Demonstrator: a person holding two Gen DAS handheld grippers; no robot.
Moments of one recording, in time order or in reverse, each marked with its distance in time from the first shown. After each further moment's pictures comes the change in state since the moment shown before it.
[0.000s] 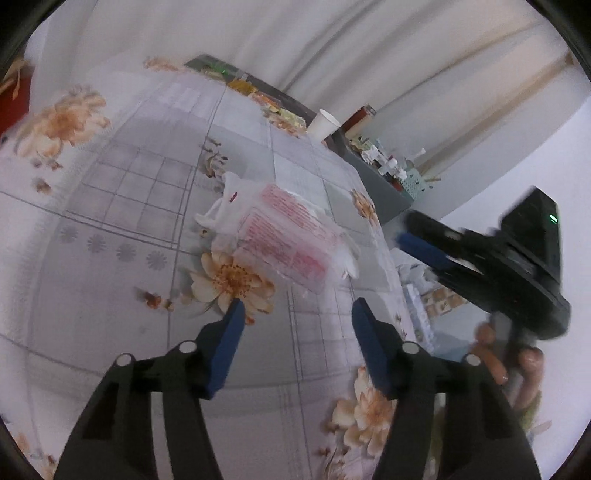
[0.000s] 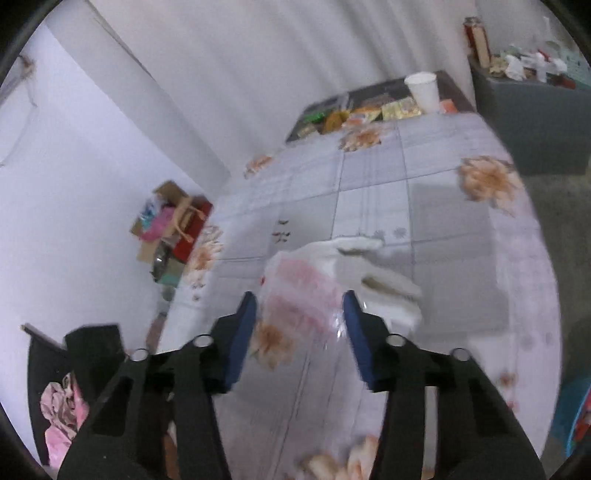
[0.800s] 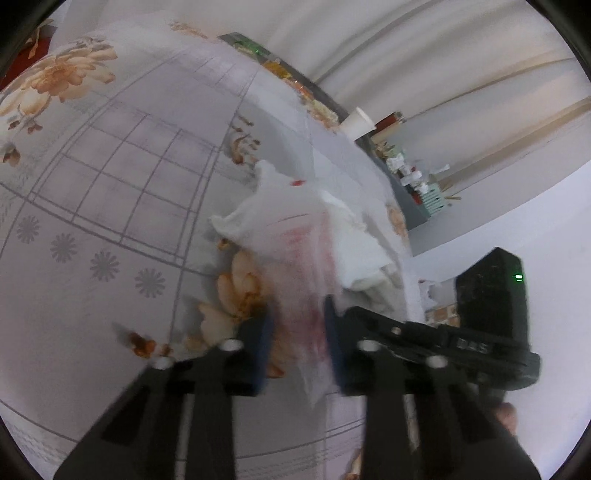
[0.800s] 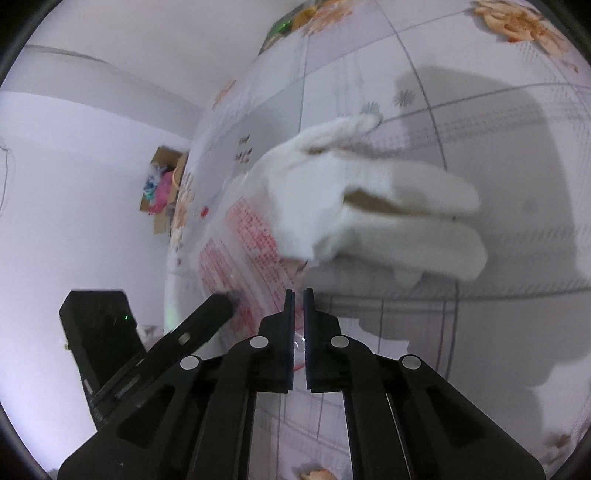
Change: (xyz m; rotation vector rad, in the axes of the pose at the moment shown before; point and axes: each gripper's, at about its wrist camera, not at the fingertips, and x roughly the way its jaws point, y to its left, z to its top) left arm 0.044 0.030 0.015 -0.114 0.022 0.030; right arm 0.059 -0.041 -0.035 0.197 0.295 0.142
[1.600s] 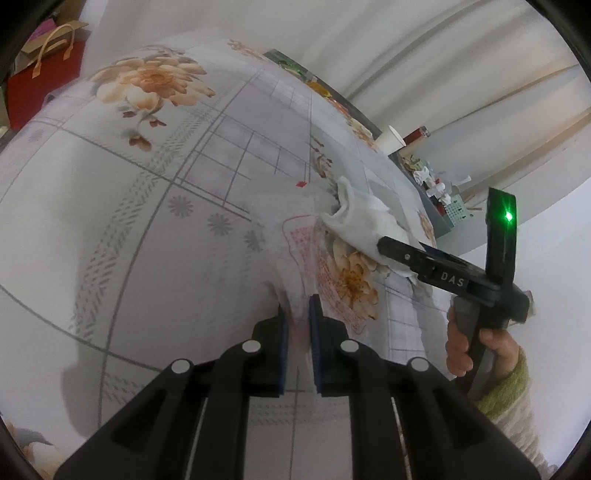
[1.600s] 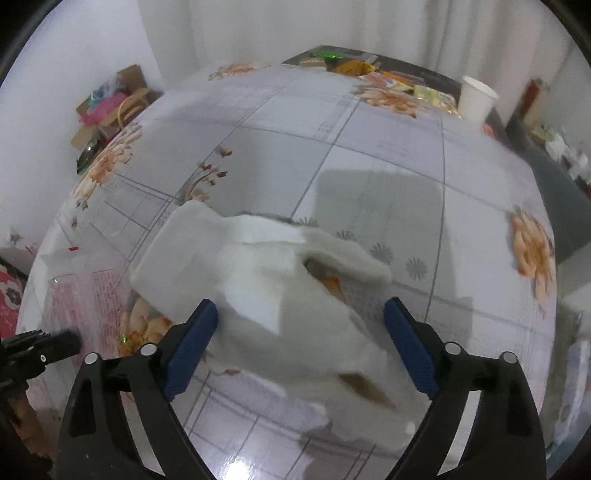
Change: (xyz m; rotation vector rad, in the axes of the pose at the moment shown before) left arm -0.065 0.049 -0.024 -0.020 -0.054 0.094; right arm 0.027 0.051 0.030 -0.517 -0.118 -0.535
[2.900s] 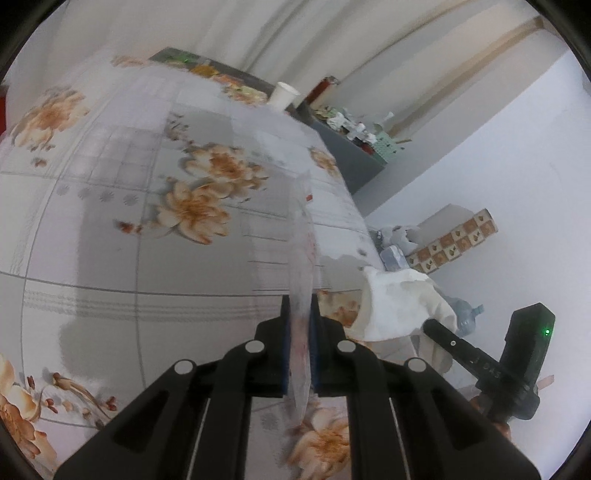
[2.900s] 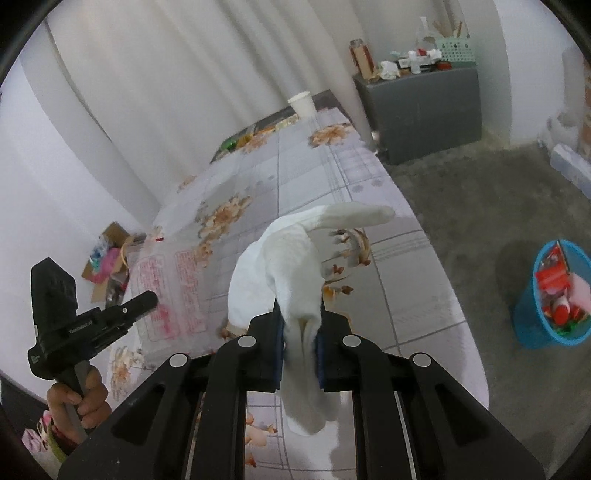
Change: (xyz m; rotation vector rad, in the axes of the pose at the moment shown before) left arm -0.020 -0.111 -0.050 0.279 0.105 -0.165; right arm -0.187 -0.026 -0.239 0.620 -0.332 0.055
